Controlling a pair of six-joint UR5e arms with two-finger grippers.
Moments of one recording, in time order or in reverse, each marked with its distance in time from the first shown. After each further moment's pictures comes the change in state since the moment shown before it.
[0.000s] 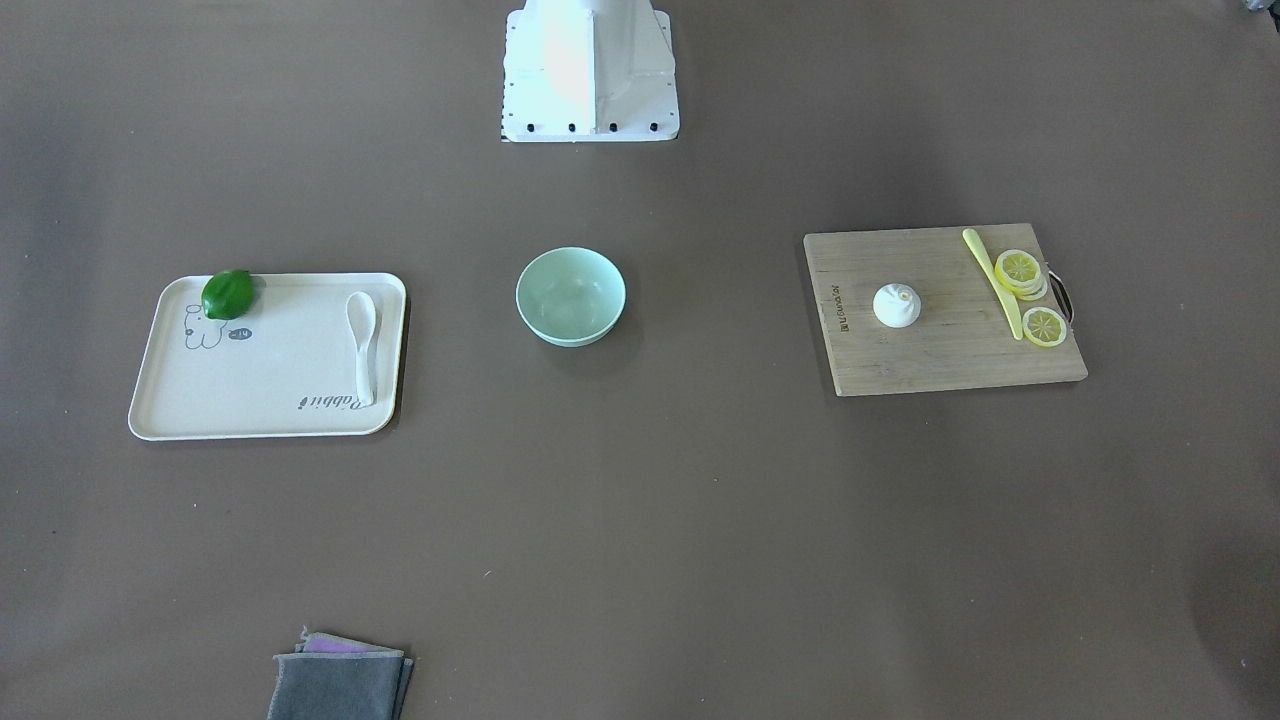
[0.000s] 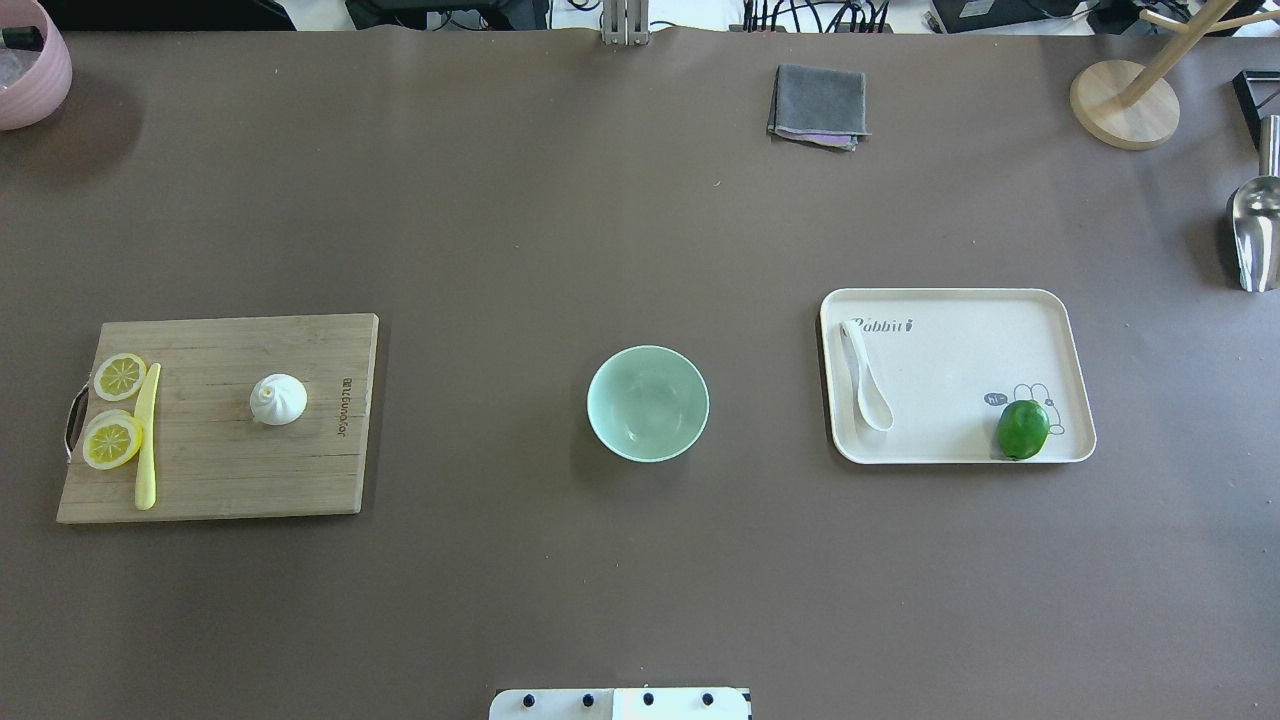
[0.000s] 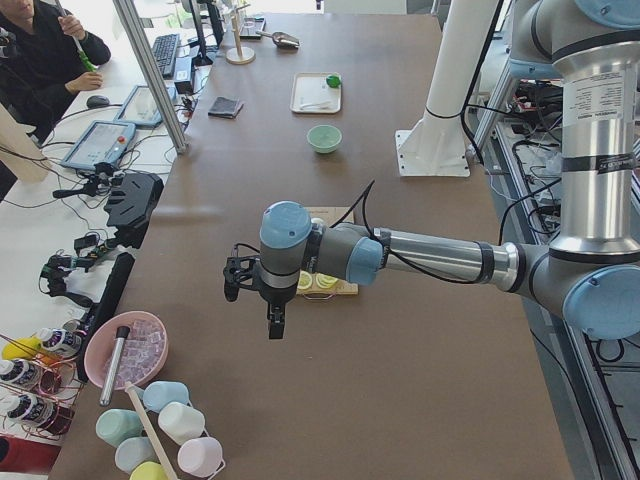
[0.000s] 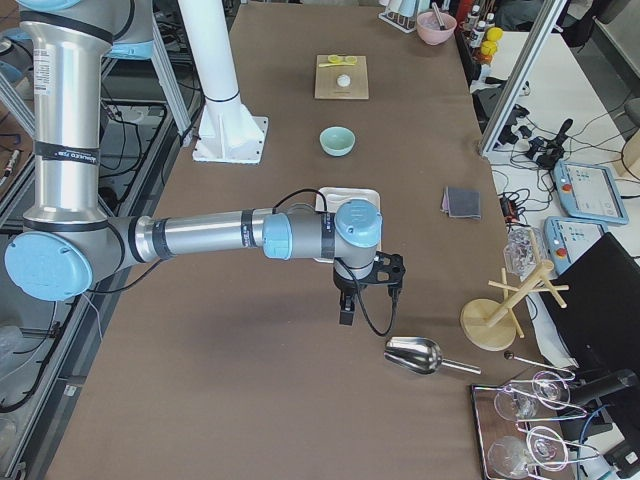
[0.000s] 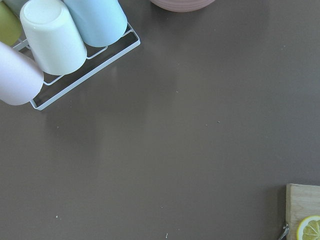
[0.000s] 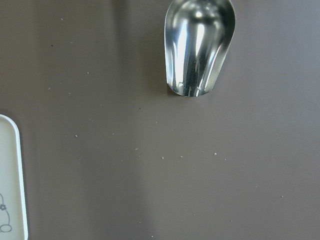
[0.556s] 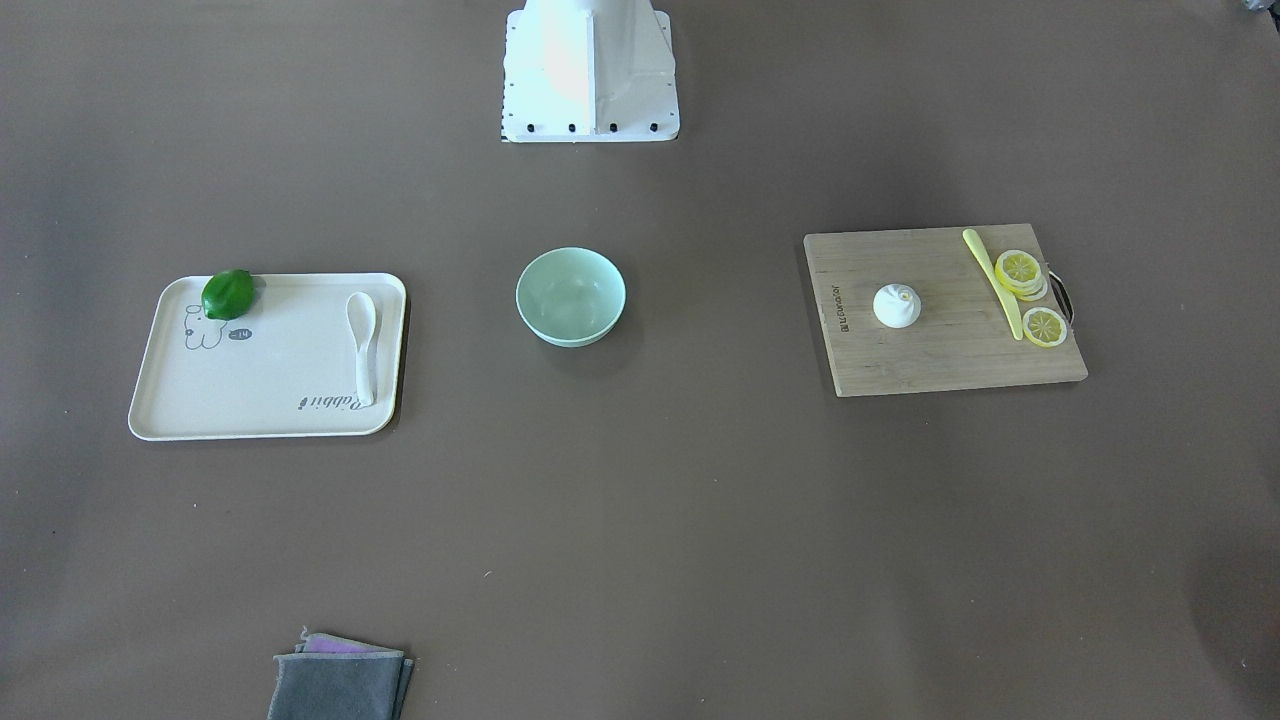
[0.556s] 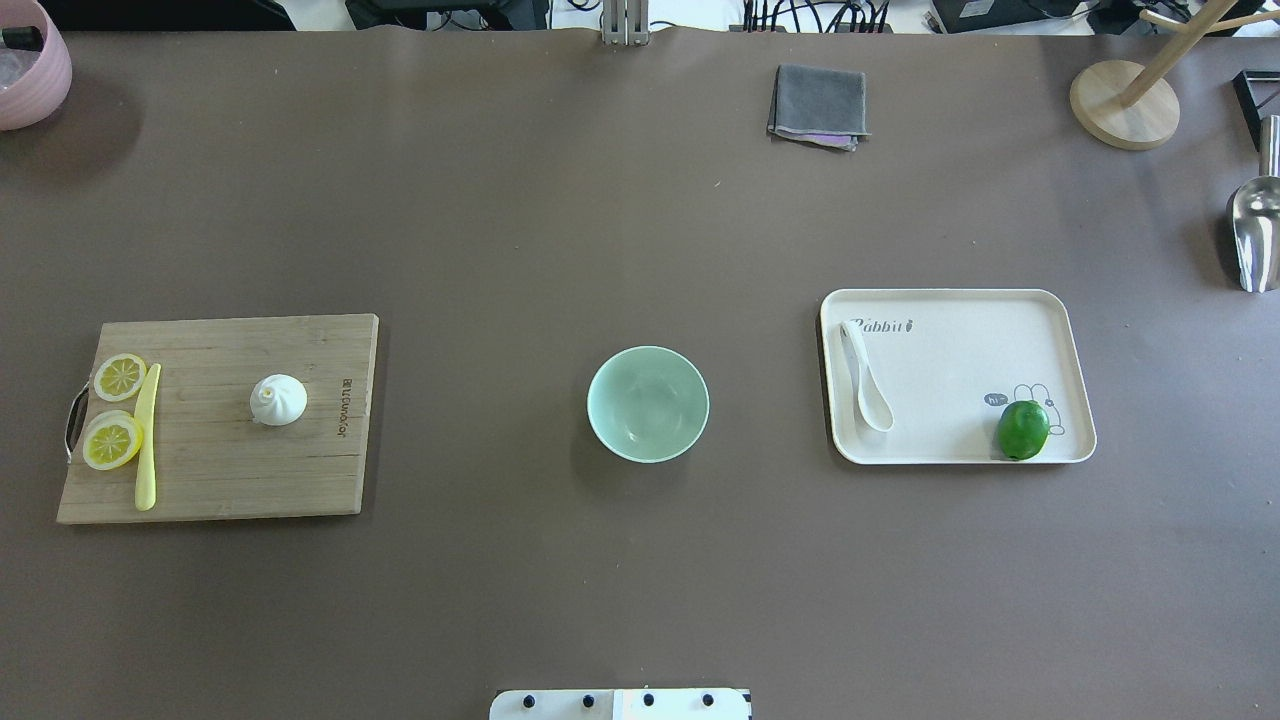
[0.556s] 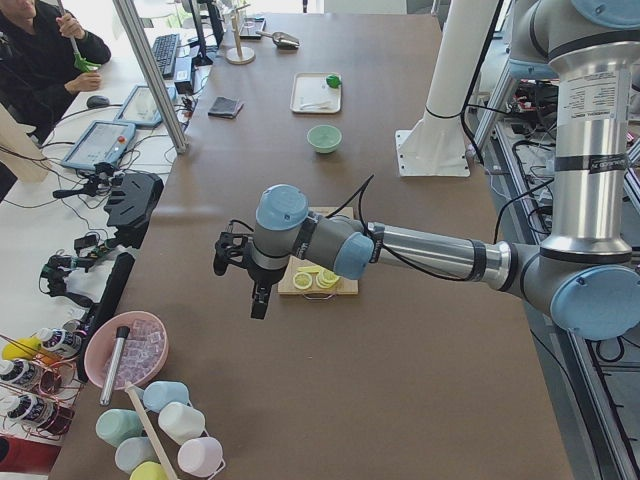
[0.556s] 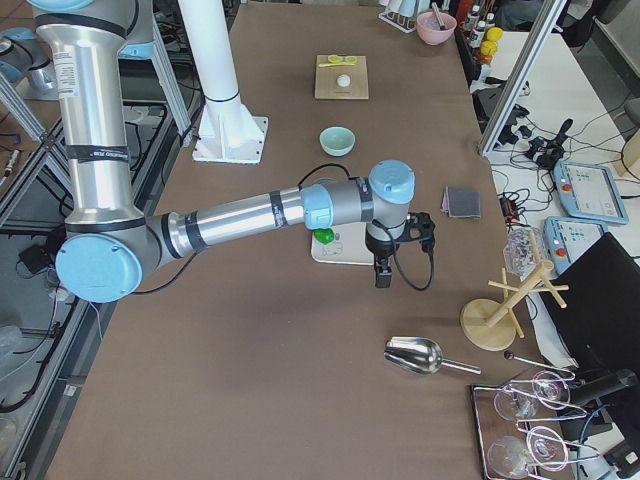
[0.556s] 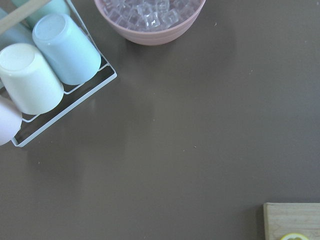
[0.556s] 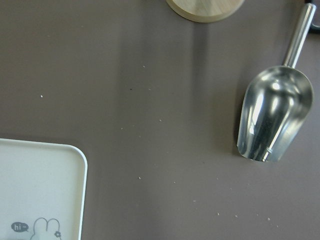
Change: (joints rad) left arm 0.045 -0.036 -0.004 -0.153 -0.014 -0.014; right arm -0.113 0.179 -0.008 -0.001 -0.028 0.002
